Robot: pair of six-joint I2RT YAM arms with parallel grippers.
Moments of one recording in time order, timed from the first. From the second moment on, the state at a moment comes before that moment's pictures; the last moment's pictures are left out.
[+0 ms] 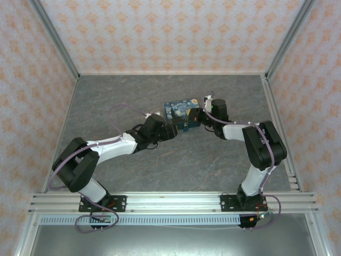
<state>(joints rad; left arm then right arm) -0.66 1.56 0.84 -0.03 -0.02 -0.88 0.31 1.78 0.83 0.49 -0.54 0.71</state>
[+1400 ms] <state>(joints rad) -0.61 1.50 0.82 -0.03 -0.01 -0.88 0.28 1.76 0.78 0.51 -0.58 0.67</state>
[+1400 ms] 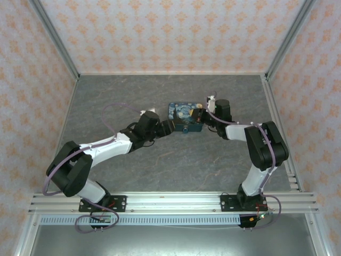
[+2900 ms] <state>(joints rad) -0.70 1.76 0.70 0.40 0.05 -0.56 0.46 1.68 0.66 0.61 -0.41 0.85</state>
